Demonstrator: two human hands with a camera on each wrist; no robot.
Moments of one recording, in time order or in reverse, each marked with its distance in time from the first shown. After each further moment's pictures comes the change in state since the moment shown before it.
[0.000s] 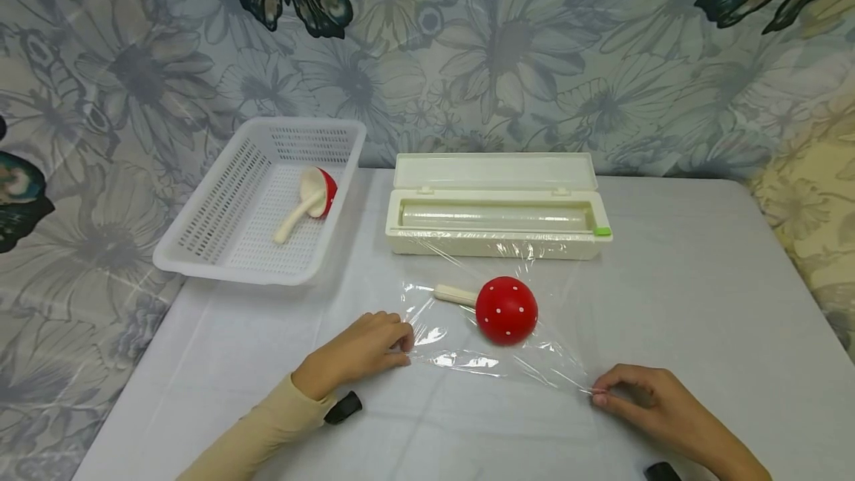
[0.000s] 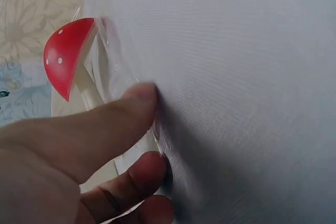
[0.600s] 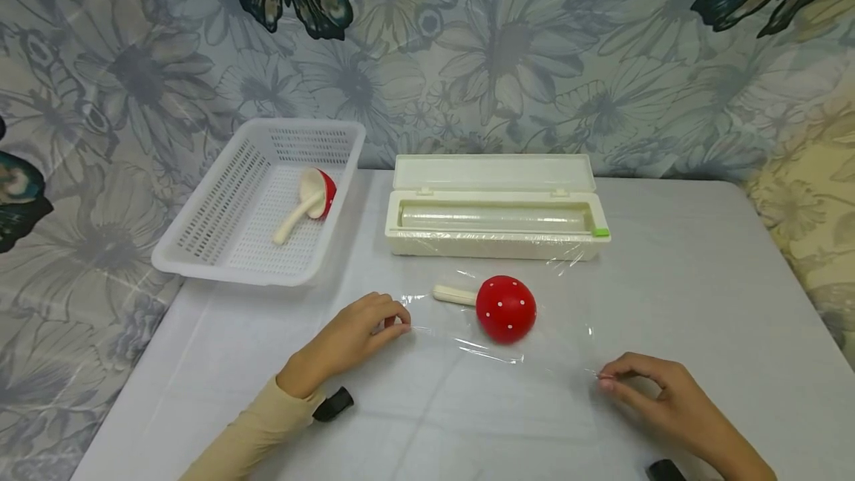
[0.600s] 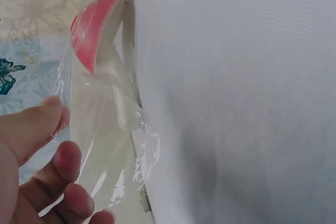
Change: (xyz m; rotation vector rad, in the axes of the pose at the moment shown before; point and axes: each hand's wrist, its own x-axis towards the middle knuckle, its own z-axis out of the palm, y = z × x) left_hand -0.006 -0.005 -0.012 -0.144 0.341 0.065; right_hand 0.007 -0.009 -0.006 -0.008 0.147 -0.145
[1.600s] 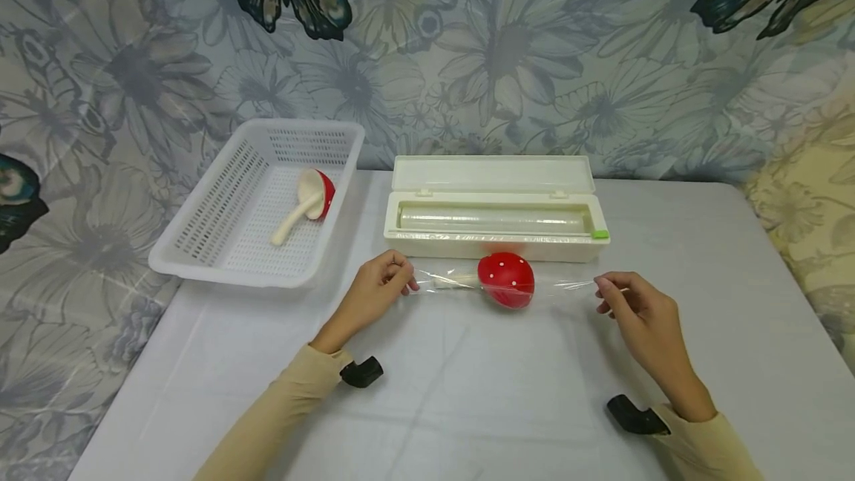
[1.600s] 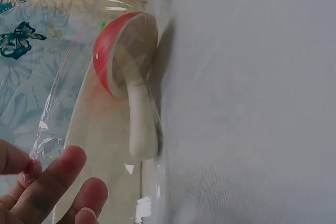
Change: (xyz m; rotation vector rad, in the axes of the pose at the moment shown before) left_hand 0.056 -0.015 0.006 -0.506 0.137 -0.388; right_hand 0.077 0.009 0.001 -0.045 0.454 0.132
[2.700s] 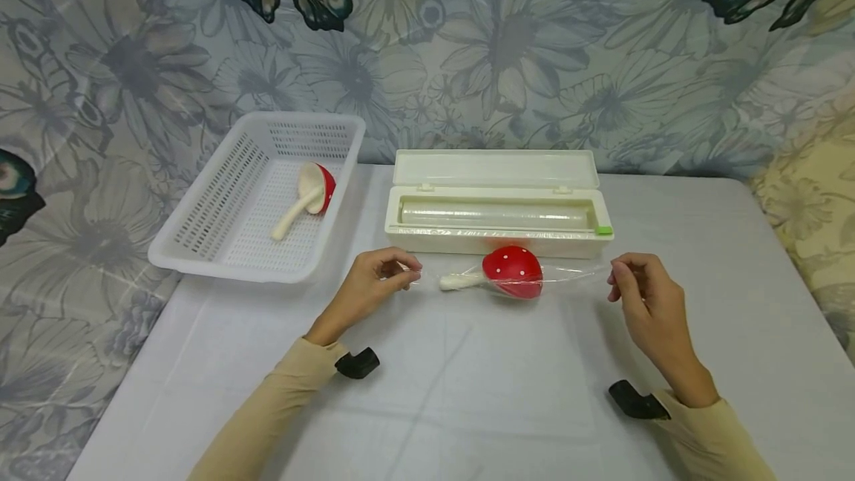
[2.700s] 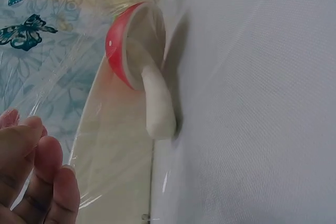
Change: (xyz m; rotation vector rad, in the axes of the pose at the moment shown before) left_hand 0.000 0.000 -0.009 -0.093 -0.023 0.169; right_hand 0.013 0.006 0.004 0.027 0.072 -0.096
